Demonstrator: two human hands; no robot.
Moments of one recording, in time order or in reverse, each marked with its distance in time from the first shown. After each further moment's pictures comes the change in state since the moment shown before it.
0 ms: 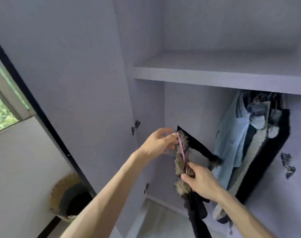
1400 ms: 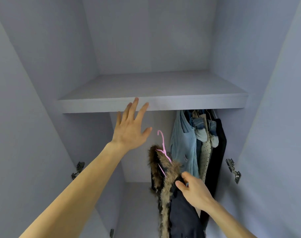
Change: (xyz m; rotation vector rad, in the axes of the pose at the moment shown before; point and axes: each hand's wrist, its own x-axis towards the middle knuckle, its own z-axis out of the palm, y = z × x) left_hand 0.179 0.086 0.047 1.098 0.180 0.802; right_hand 0.043 0.098 -0.062 0.082 0.344 0.278
